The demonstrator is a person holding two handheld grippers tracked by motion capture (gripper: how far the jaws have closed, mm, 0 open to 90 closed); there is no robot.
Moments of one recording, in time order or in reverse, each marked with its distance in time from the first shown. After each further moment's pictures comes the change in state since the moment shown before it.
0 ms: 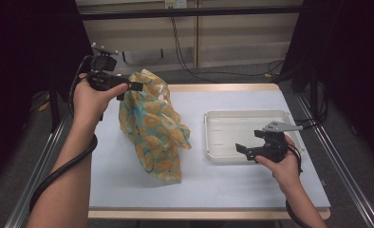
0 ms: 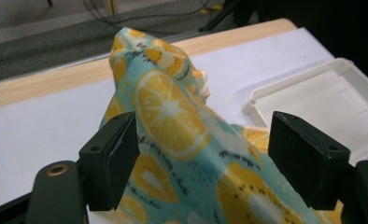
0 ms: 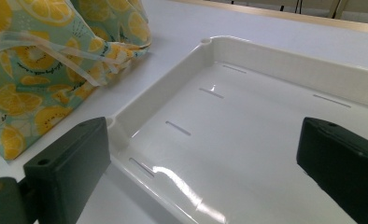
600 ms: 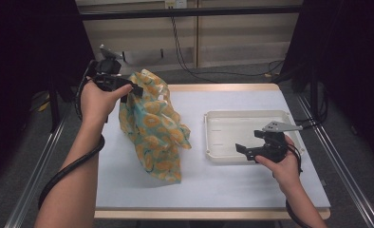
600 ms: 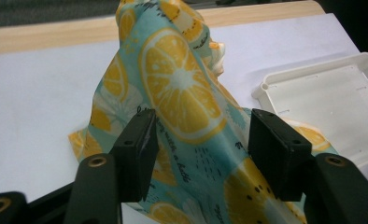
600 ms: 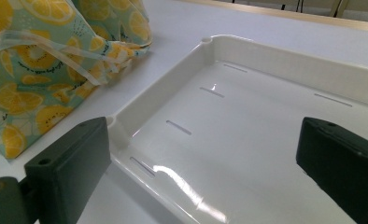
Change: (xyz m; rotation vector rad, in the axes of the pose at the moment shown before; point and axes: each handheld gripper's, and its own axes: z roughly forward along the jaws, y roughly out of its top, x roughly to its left) left arm -0.002 0.001 0.014 0.155 0.052 -0.163; right arm 0.000 0.000 0.000 0.003 0.003 -0.001
